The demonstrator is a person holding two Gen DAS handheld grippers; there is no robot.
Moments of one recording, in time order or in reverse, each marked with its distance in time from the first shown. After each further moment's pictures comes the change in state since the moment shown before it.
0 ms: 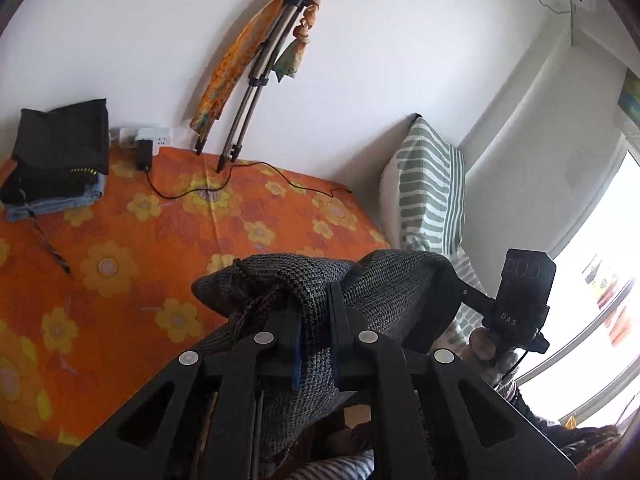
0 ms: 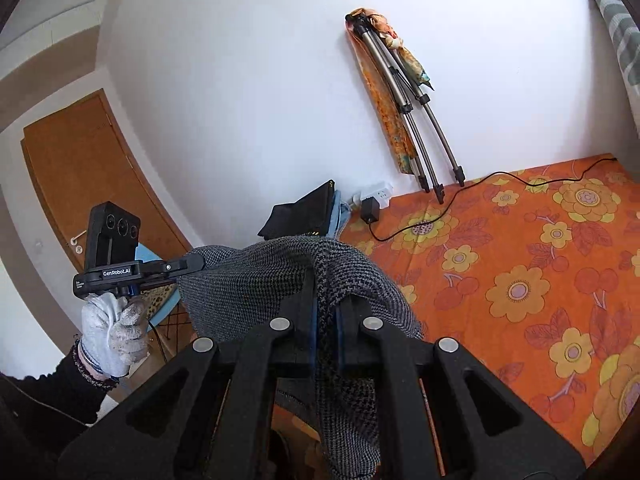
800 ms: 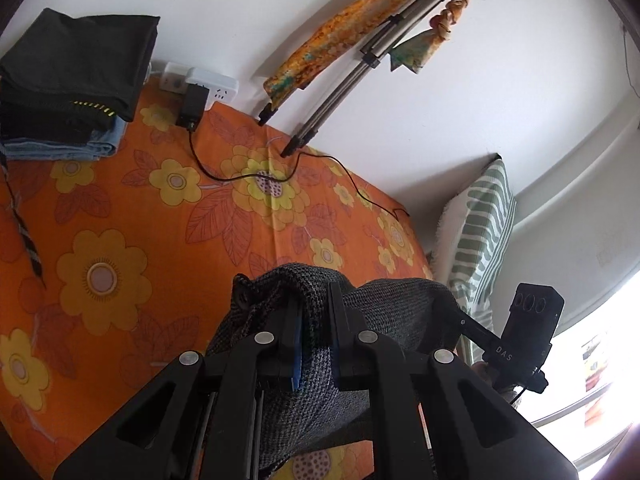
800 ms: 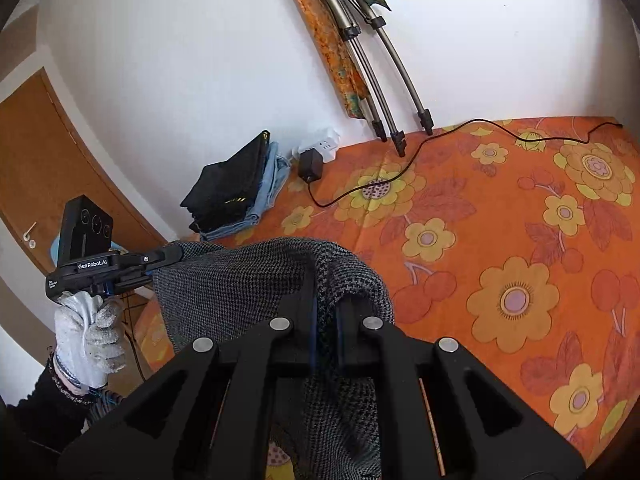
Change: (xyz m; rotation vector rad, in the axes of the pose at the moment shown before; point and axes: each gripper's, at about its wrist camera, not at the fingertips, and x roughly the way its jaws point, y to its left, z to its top) left arm 0.130 0.137 0.055 -0.271 0.029 0.034; right arm 0.163 -0.096 0.032 0.061 0.204 -0.162
